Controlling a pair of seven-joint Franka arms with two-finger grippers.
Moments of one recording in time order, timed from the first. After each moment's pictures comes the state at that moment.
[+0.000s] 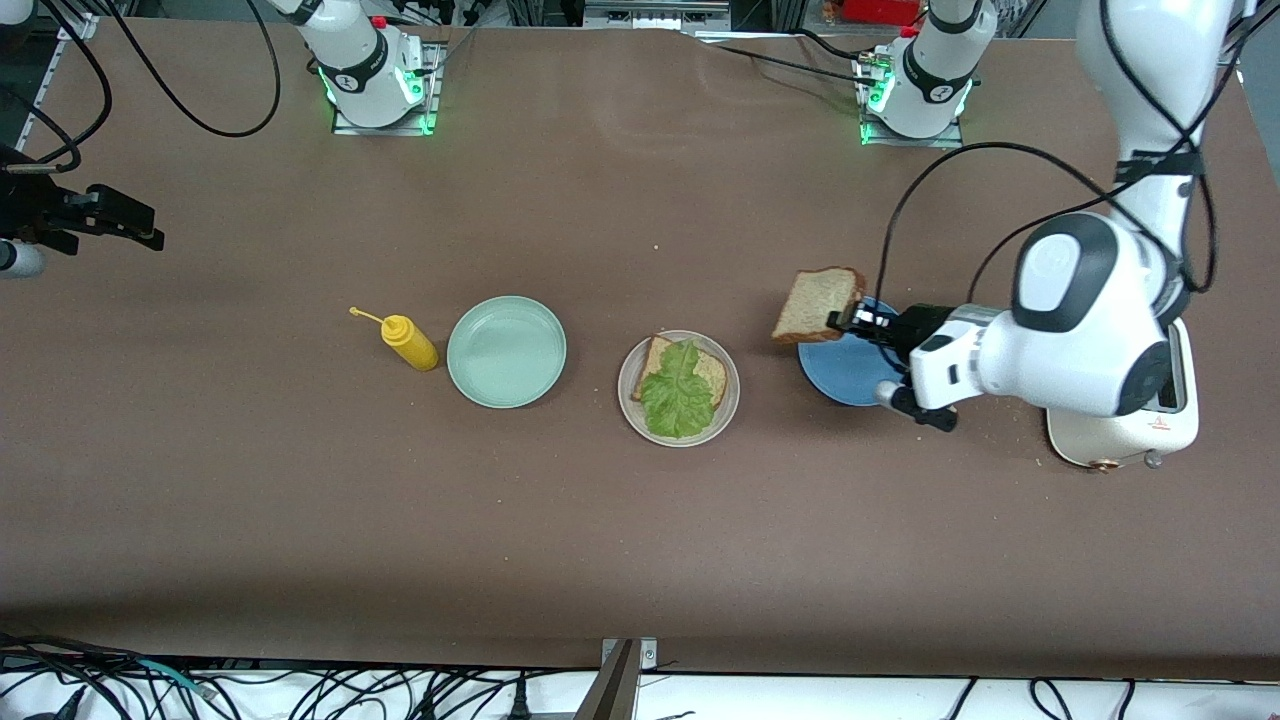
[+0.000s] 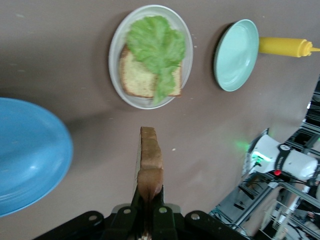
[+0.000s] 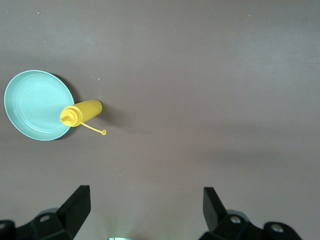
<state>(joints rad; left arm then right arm) -0.12 0.53 -0.09 -1.46 -0.62 1.56 0.18 0.00 0.04 -0.07 -1.61 0.00 1.55 -0.13</state>
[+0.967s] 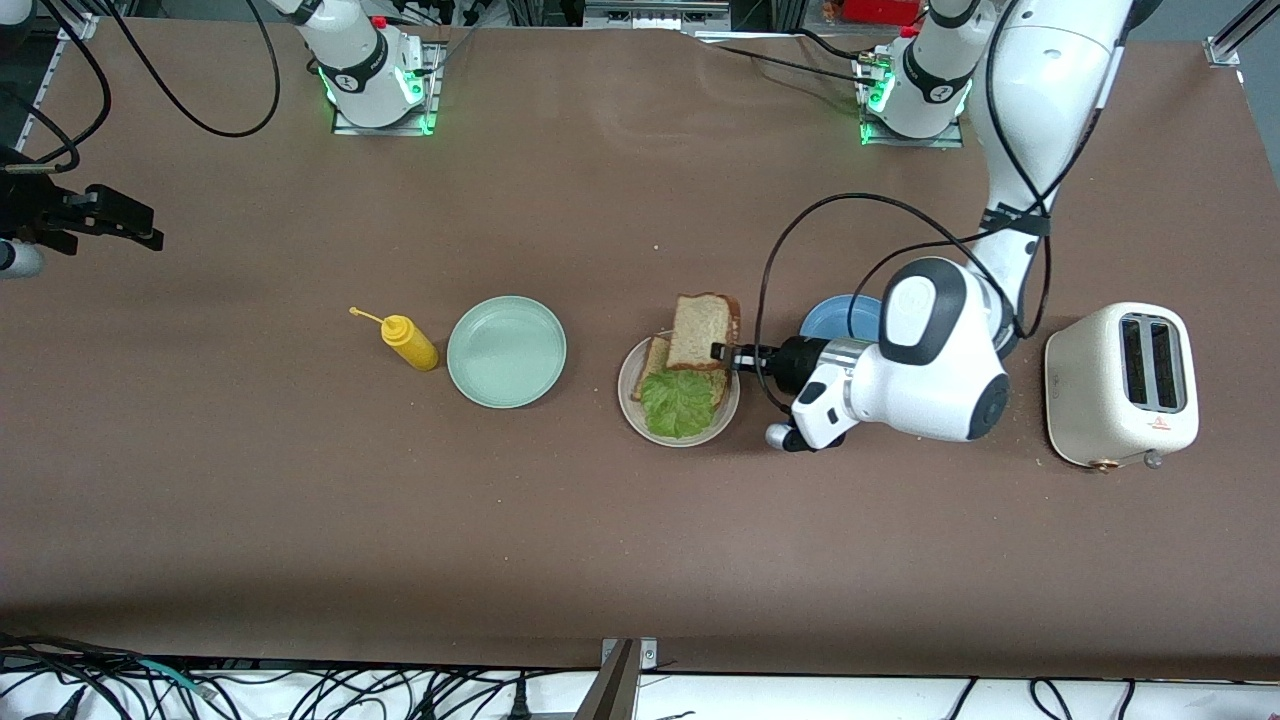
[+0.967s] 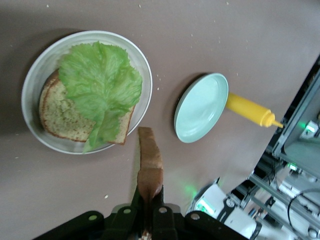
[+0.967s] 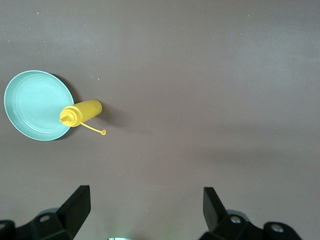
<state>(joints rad) -0.28 0.69 -0.09 -1.36 -0.81 1.80 -0.15 0.00 0.04 -0.07 -1.61 0.00 1.55 -0.13</state>
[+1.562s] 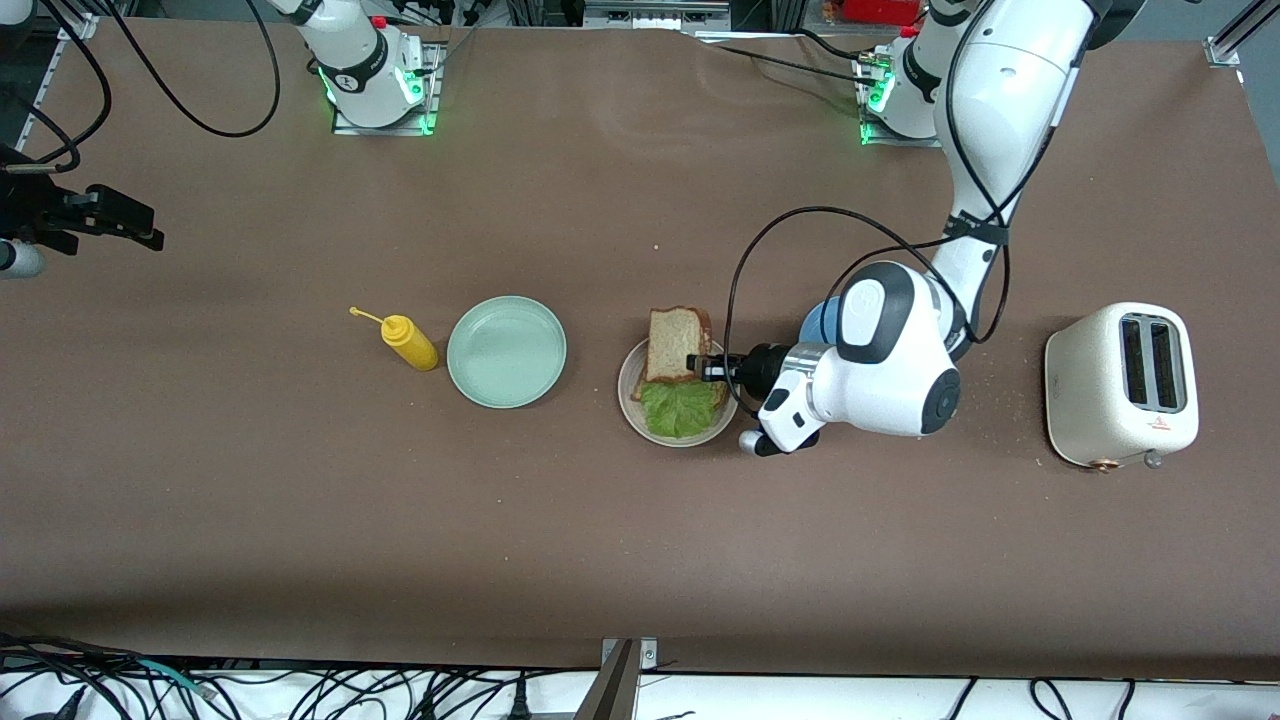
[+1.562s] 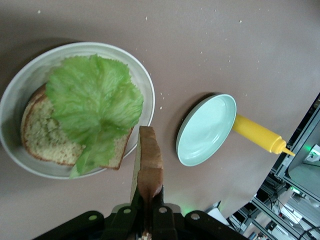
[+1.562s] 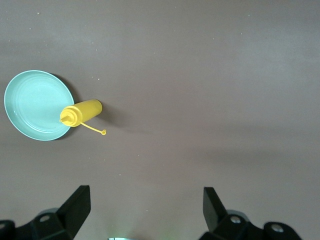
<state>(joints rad) -0.33 0.74 -0.09 -1.36 -0.82 1.92 -0.19 0.00 0.04 -0.07 -1.61 0.00 1.55 -0.13</state>
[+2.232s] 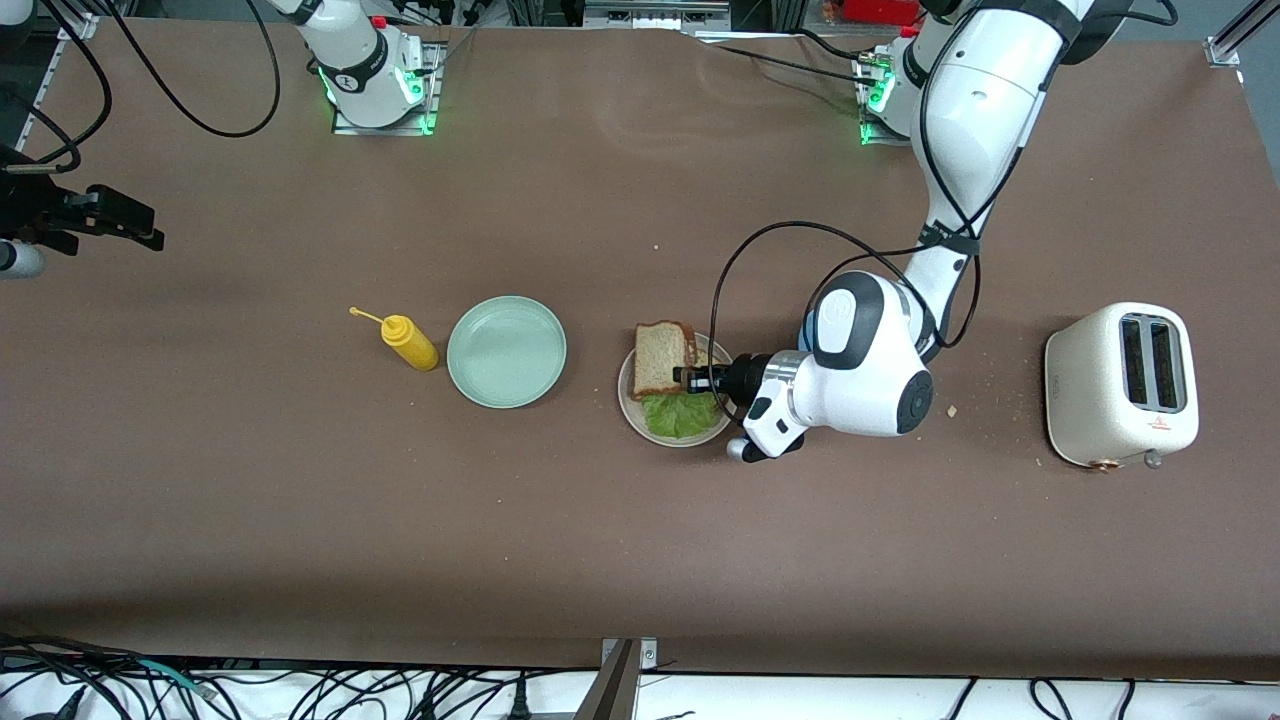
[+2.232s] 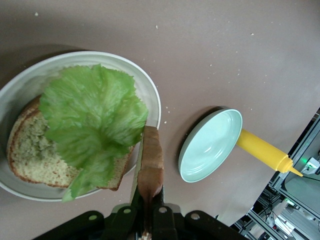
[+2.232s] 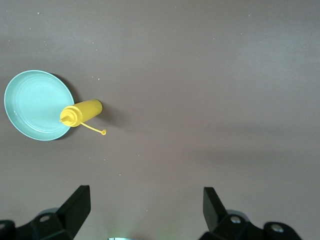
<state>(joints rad) -0.35 0.80 -0.09 -1.36 -0.85 1.98 -0.19 0.00 0.04 -0.07 -1.61 0.00 1.55 -0.13</state>
